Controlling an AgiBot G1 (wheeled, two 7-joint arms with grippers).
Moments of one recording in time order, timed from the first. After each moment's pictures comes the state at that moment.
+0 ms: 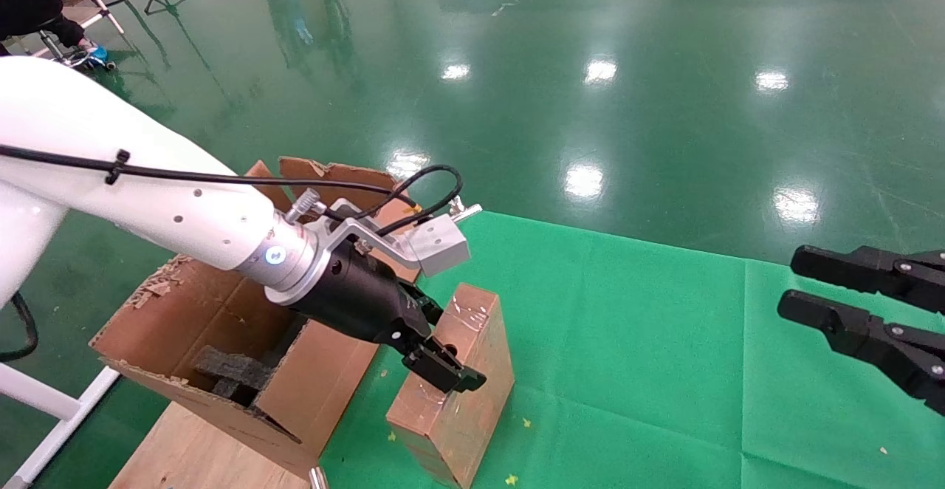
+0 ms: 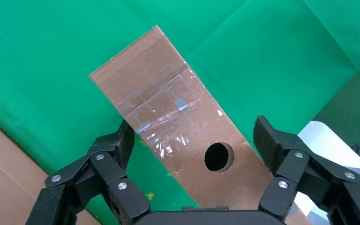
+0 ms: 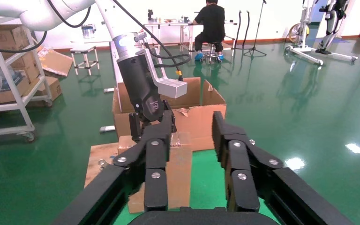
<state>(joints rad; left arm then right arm) -1.63 0.77 0.89 -1.36 1.63 1.53 -1.18 1.05 -0.56 -0.34 1.20 -0.65 -1.41 0.14</state>
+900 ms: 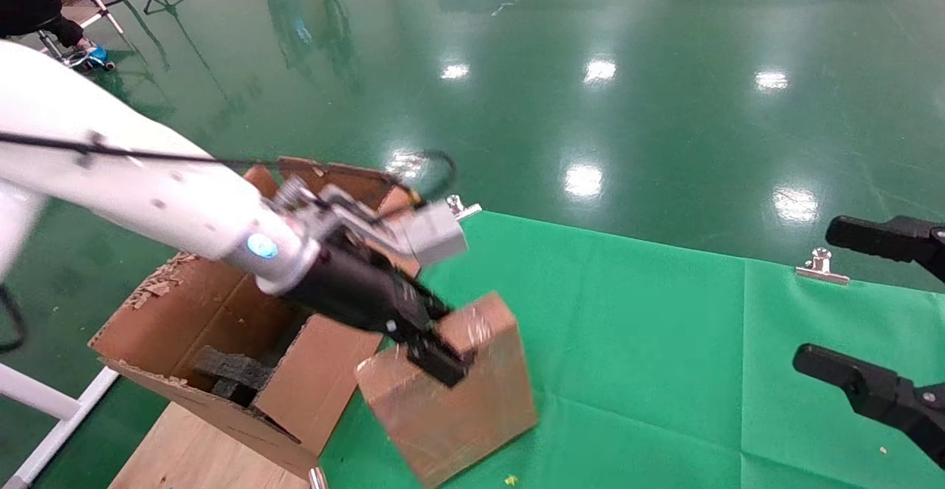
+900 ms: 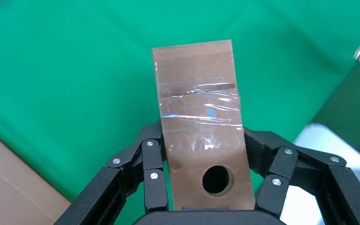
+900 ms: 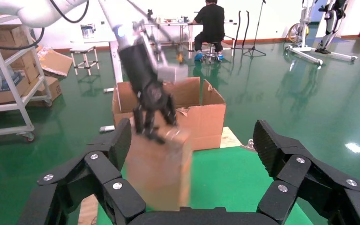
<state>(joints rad) -1.67 0.73 0.83 -1.29 1.54 1.52 -1.05 1.05 -0.56 -0.34 1.20 -0.65 -1.41 0.14</state>
